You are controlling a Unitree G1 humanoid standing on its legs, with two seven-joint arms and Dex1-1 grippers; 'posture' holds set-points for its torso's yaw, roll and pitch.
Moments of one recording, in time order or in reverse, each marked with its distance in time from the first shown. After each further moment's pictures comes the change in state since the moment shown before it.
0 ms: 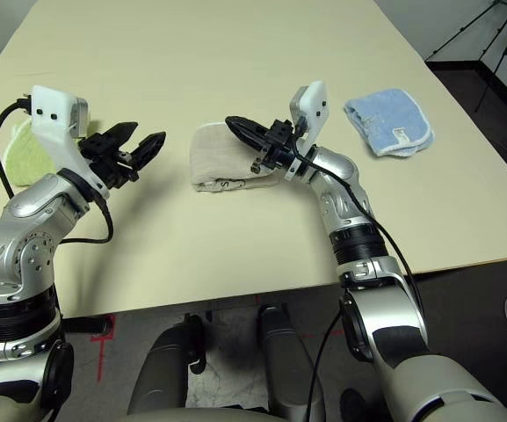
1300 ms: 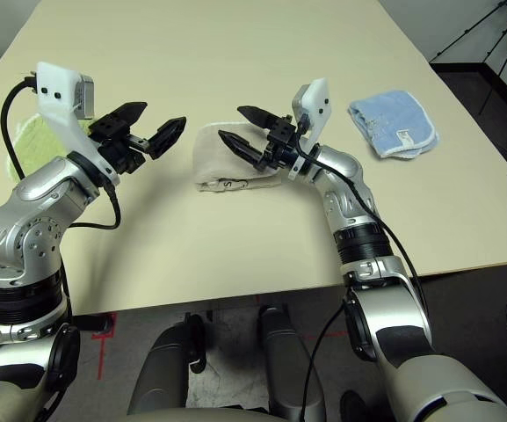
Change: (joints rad) left arm -0.057 -0.026 -0.040 0.025 -0.062 -0.006 0.019; right arm 0.008 -0.009 0.000 -0.031 0.004 0.048 0.028
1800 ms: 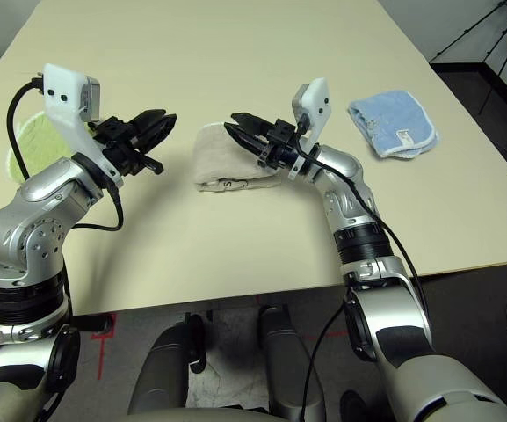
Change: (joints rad) left arm 0.004 0.004 -0.024 0.001 0.000 -0.014 -0.009; right arm 0.005 -0.002 0.000 0.000 -0.001 0.000 -0.002
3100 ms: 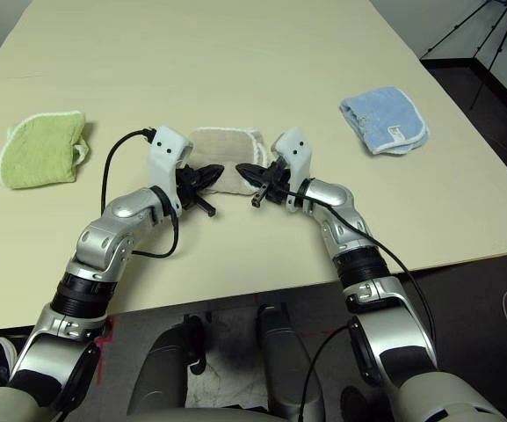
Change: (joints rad) left arm 0.036 -0.110 -0.287 0.414 0.203 -0.300 -0.083; right arm 0.114 -0.012 0.091 0.066 -0.176 0.027 -0.094
